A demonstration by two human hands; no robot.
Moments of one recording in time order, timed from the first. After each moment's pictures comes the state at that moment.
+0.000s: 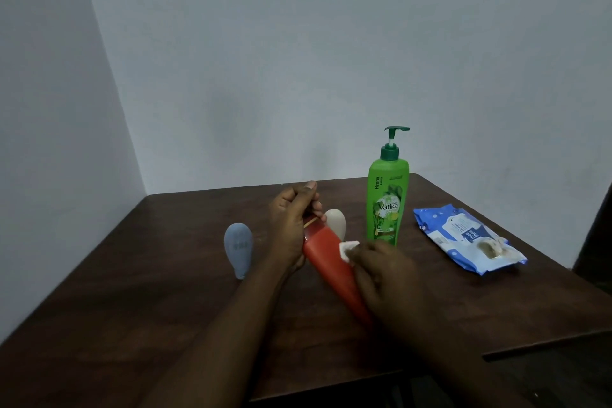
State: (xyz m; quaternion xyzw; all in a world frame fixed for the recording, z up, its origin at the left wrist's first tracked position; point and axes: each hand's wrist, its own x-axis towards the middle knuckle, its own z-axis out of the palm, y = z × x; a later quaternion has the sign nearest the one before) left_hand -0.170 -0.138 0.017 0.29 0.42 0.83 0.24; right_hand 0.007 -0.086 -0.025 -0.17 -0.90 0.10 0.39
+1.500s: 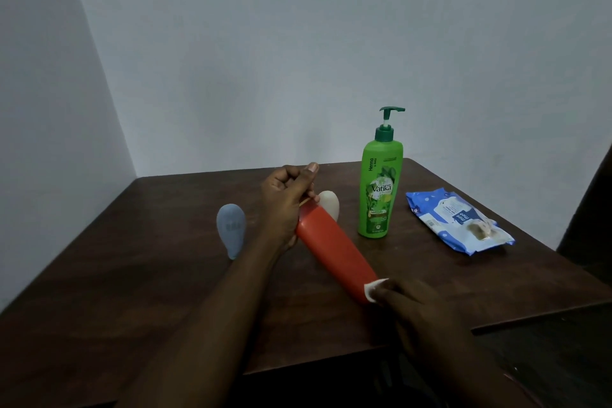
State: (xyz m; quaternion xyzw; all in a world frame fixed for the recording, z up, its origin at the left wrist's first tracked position) left_hand -0.173 -0.134 0.012 0.32 0.44 0.82 0.18; right_hand 0.080 -0.092 -0.068 -0.12 -0.93 0.02 0.34
